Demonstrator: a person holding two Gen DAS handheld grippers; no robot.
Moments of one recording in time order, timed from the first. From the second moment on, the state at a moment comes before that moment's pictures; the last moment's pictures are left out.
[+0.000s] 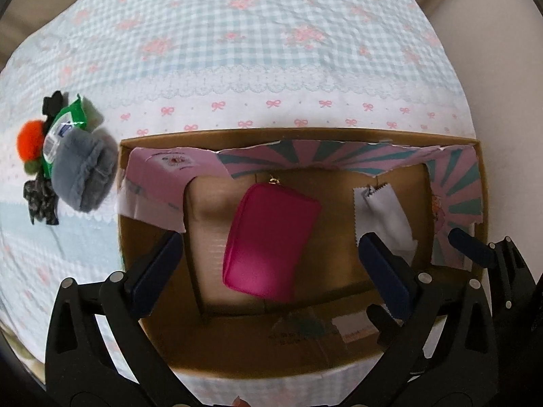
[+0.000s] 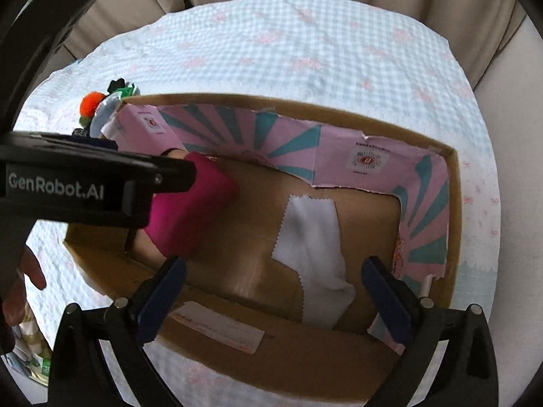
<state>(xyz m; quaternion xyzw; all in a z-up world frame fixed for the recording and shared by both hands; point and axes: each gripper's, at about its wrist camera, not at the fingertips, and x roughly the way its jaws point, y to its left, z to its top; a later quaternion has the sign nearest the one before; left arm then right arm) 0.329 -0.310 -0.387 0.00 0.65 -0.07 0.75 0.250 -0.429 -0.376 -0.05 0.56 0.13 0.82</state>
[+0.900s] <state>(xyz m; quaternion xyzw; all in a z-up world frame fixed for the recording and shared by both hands) 0.188 -0.229 -0.155 -0.01 0.49 -0.10 0.87 0.135 -0.385 -0.171 -0.03 0.44 0.09 0.89</state>
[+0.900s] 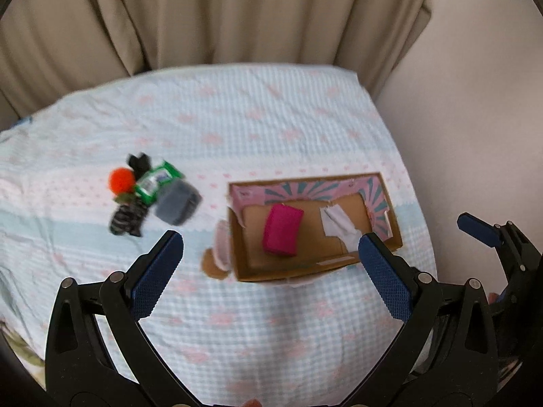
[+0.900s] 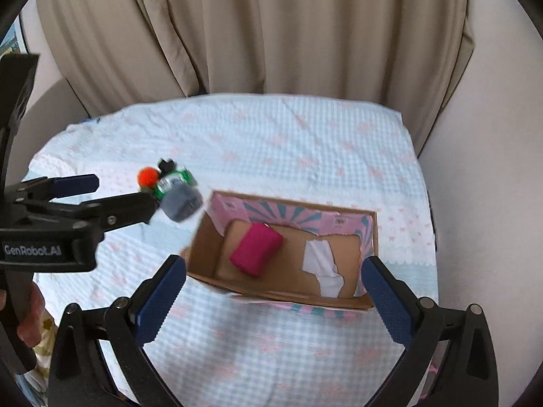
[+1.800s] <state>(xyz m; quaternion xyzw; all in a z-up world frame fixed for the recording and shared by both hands) 0.085 0.052 -0.098 -0.04 0.39 -0.08 0.92 0.029 -0.192 -0.124 0.10 0.33 0.02 0.94</state>
